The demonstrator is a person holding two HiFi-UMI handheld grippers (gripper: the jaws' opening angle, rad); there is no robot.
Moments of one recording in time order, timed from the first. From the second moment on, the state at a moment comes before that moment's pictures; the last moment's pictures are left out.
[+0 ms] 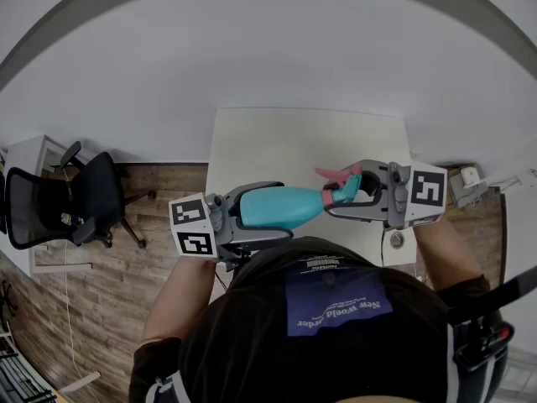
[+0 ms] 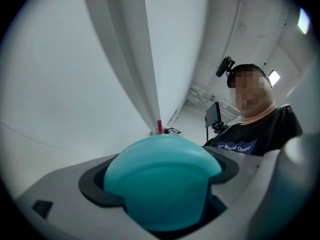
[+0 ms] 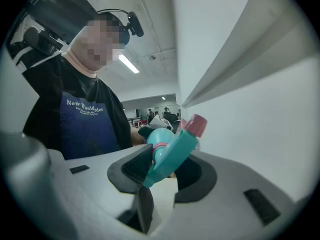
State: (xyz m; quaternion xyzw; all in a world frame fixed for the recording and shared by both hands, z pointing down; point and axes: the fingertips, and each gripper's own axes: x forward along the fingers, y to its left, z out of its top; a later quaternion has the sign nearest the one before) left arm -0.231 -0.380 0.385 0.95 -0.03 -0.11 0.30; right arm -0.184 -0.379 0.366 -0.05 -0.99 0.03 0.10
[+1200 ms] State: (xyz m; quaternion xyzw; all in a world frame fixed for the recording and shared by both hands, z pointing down) left arm -0.248 -0.381 0.375 0.99 -0.10 -0.07 0.05; right arm -0.132 -0.409 0.368 -0.06 -0.97 0.22 -0.02
